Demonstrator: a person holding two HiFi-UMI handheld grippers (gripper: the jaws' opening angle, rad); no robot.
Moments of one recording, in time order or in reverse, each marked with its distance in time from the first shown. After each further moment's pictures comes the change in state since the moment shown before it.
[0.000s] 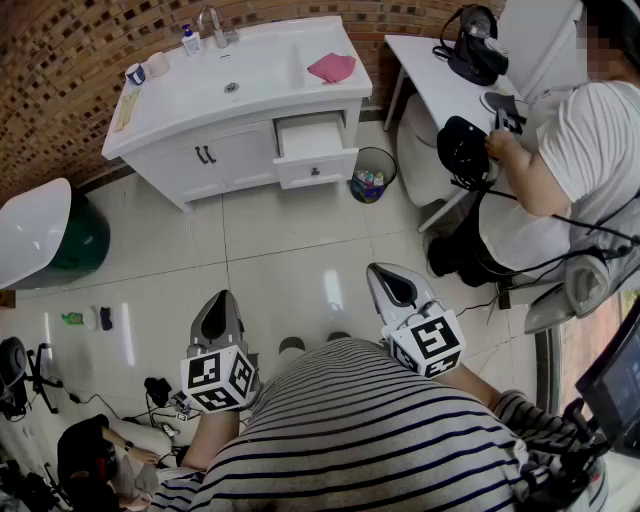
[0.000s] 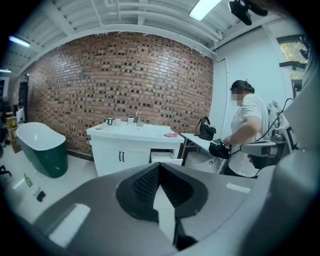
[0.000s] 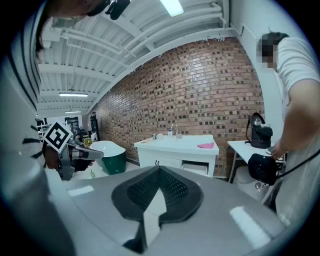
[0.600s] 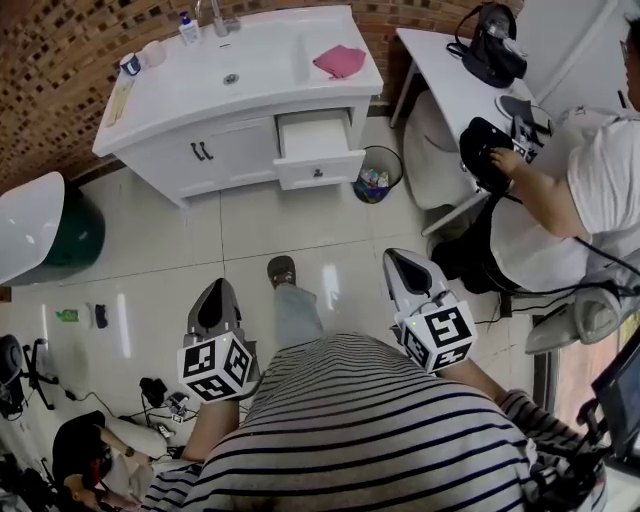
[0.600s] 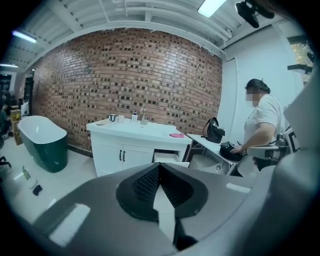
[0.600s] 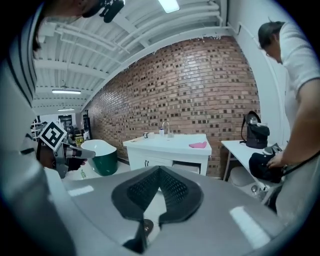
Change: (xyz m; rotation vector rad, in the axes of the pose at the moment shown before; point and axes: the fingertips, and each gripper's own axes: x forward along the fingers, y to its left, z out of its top) left arm 0.078 0.018 0.004 -0.057 -0.006 0.024; right arm 0.055 -0.071 -0.013 0.014 0.010 -0.081
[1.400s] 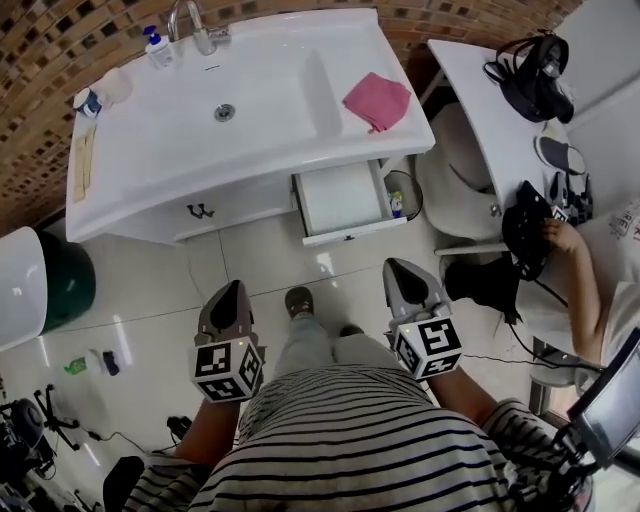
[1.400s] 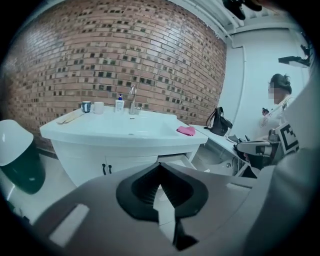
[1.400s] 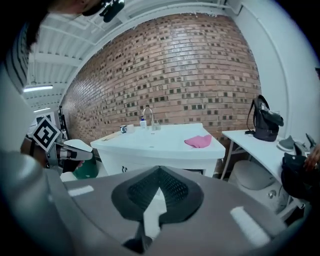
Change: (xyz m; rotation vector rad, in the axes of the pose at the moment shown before) left arm 0.297 0.096 0.104 0.070 0.189 -0.177; right arm 0.299 -0.059 0.055 0.100 0.129 -0.161
